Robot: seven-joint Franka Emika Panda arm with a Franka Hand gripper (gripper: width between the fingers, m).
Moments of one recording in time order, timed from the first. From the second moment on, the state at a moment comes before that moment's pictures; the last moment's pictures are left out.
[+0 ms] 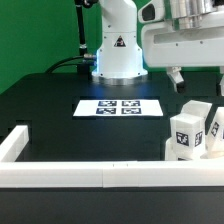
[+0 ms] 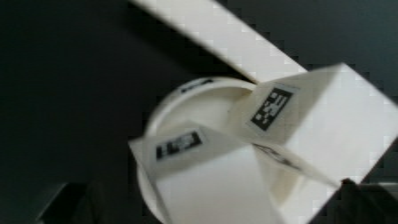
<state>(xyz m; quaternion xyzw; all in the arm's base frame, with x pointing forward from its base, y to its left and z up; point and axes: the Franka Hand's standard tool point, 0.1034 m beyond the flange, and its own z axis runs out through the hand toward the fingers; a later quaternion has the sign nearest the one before) 0.585 0.095 0.107 -0.91 0.39 -0.01 0.09</state>
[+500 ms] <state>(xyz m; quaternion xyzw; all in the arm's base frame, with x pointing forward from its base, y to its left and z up) 0.579 0.105 0.102 -0.99 0.15 -0.03 0.06</state>
